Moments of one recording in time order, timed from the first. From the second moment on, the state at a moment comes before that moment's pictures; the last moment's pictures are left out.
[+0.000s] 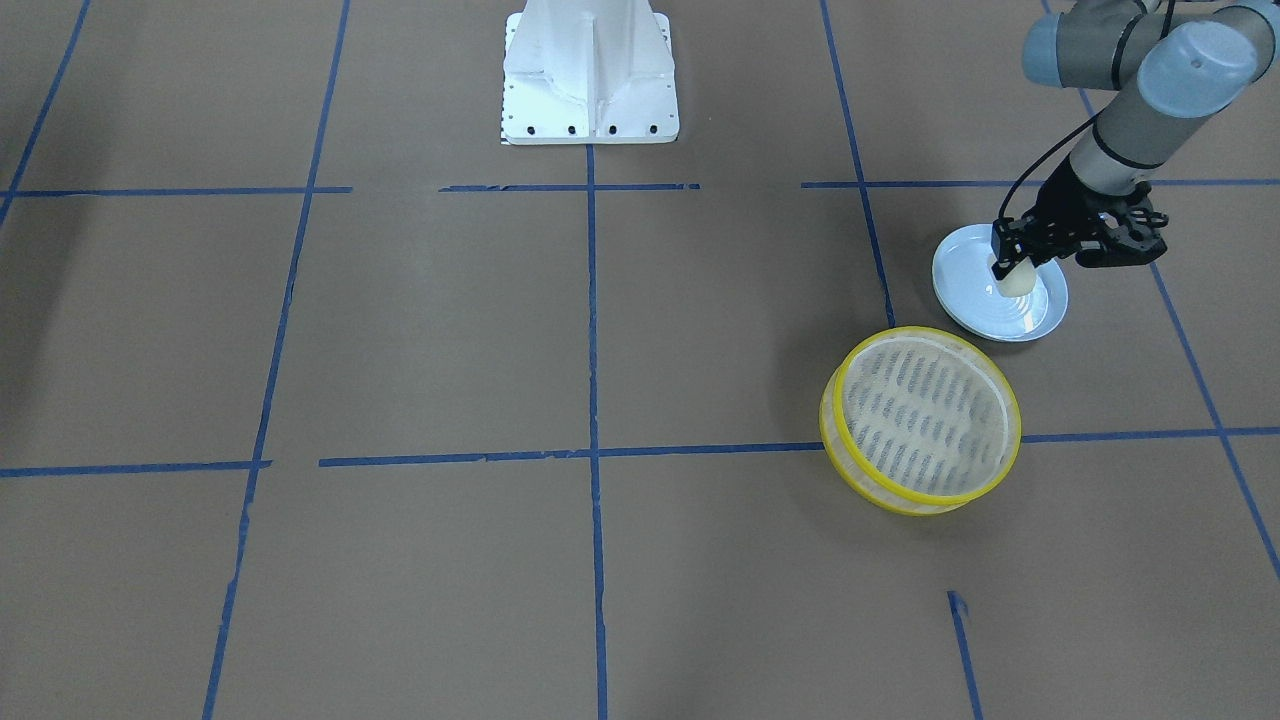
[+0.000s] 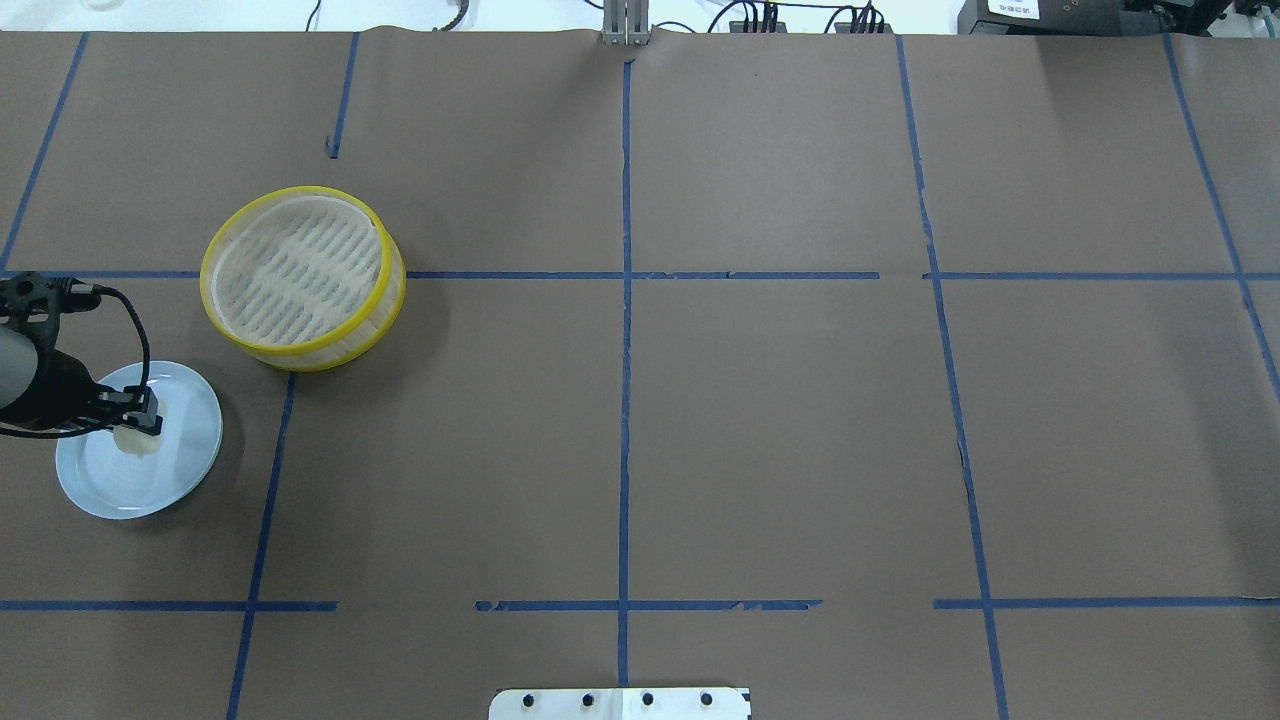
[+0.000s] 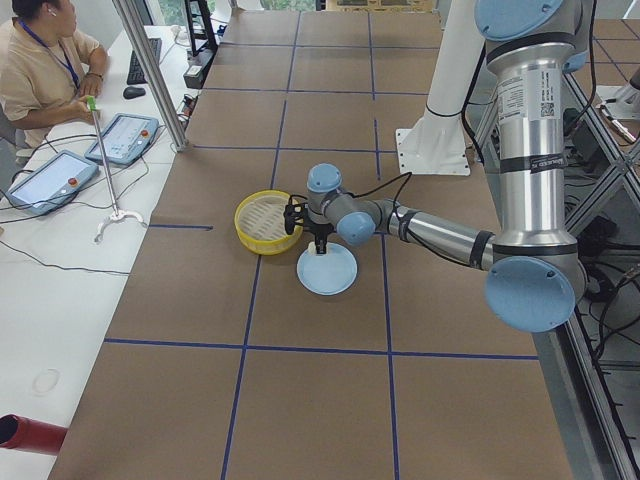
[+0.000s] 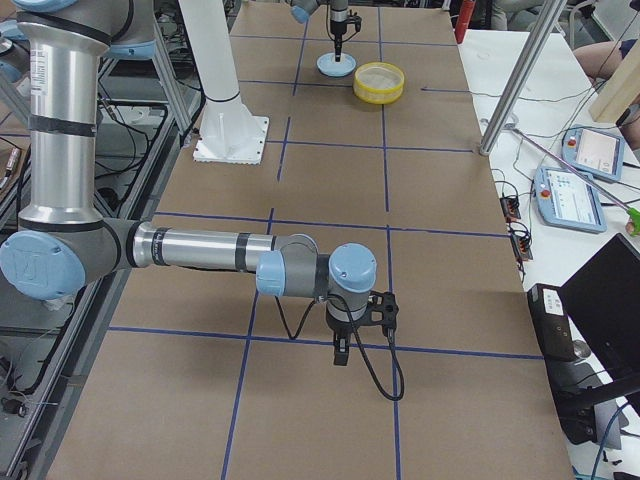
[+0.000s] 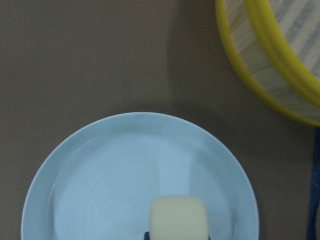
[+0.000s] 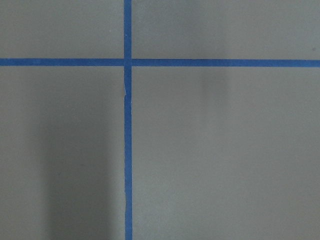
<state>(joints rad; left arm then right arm) -0.91 -1.49 -1.91 -2.00 -2.12 -0.99 1.57 -1.68 1.65 -1.57 2.29 0.01</state>
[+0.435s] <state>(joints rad) -0.97 -1.83 -1.74 -1.80 -2.12 -0.99 1.57 -1.68 1.65 -1.57 2.29 0.01</state>
